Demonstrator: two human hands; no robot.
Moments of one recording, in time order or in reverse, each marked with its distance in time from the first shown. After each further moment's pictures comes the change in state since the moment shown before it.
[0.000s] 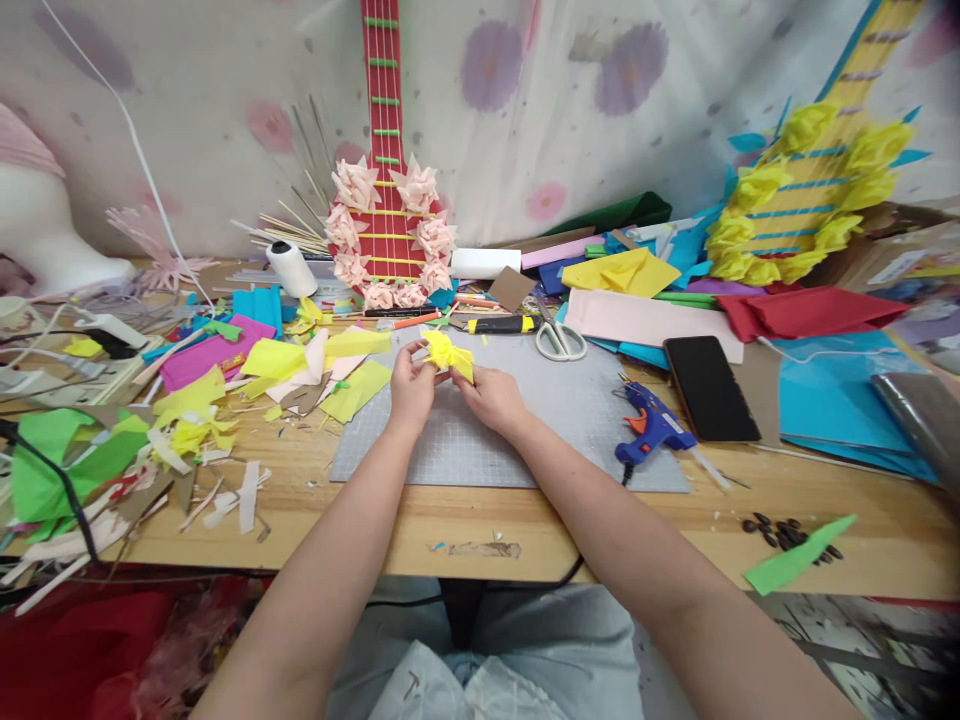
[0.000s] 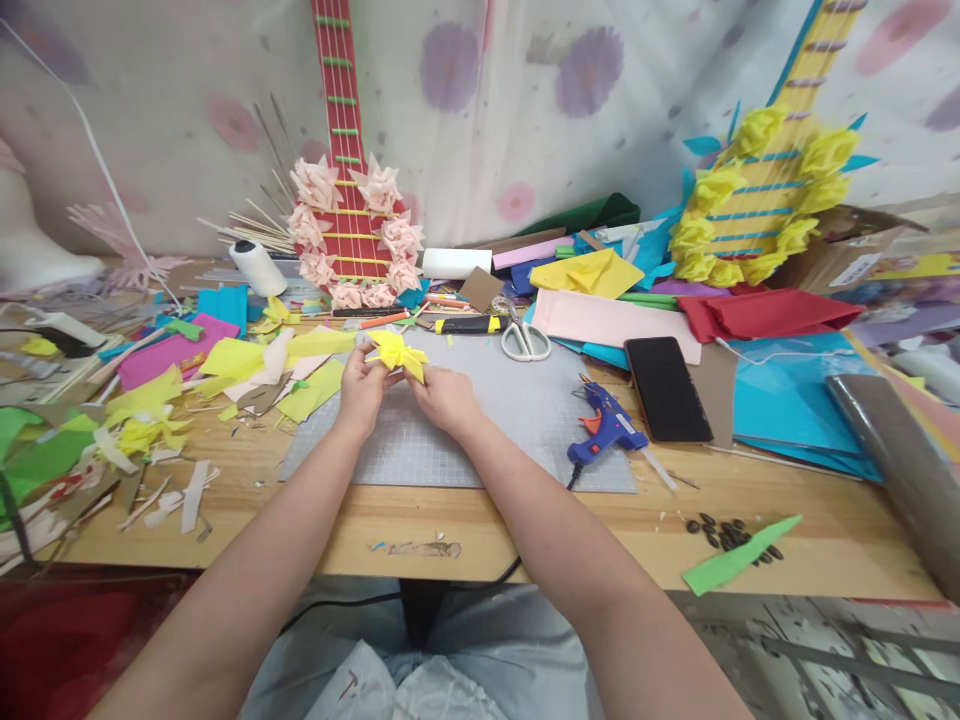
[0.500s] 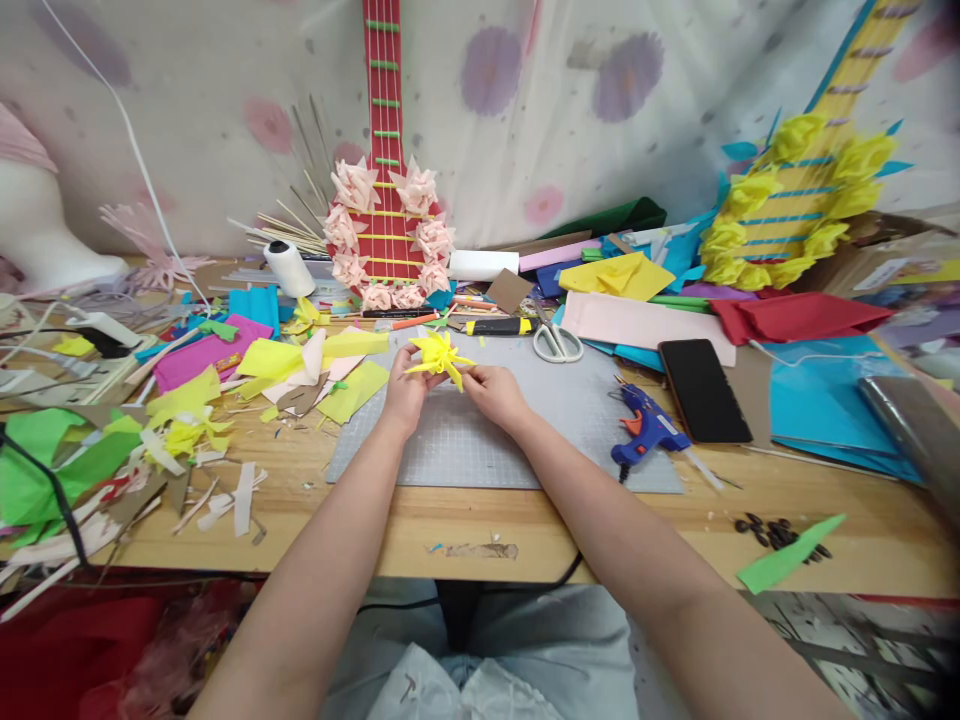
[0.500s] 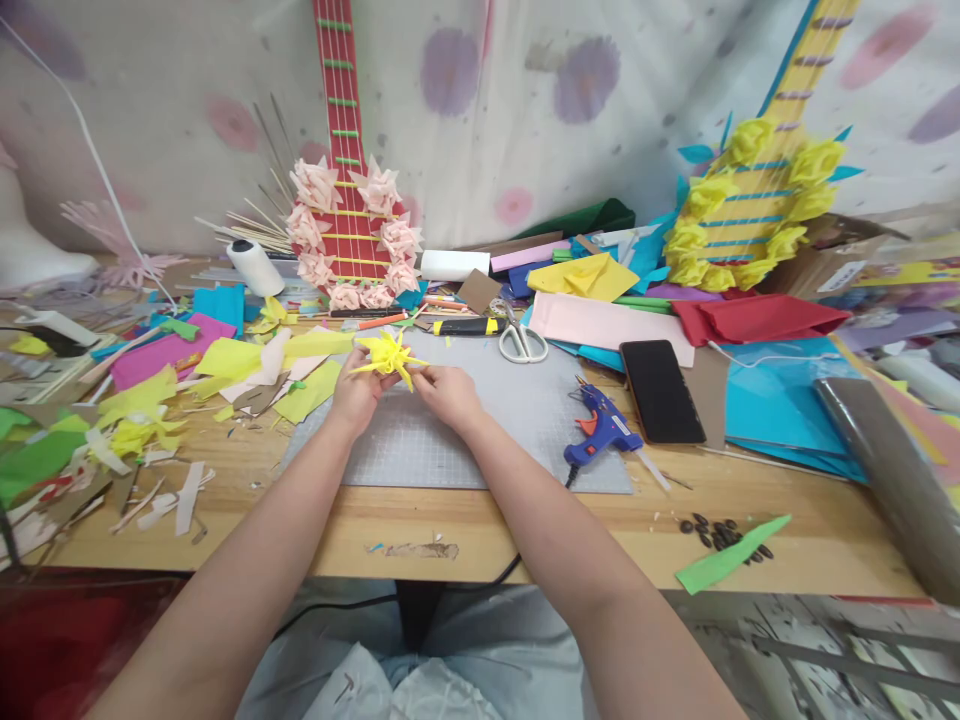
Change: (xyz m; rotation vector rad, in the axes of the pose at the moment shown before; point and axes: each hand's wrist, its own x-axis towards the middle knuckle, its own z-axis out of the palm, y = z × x) left_hand 0.000 0.008 -0.004 -0.131 -0.179 -0.075; right_hand 0.006 0.011 0.002 0.244 0.018 0.080
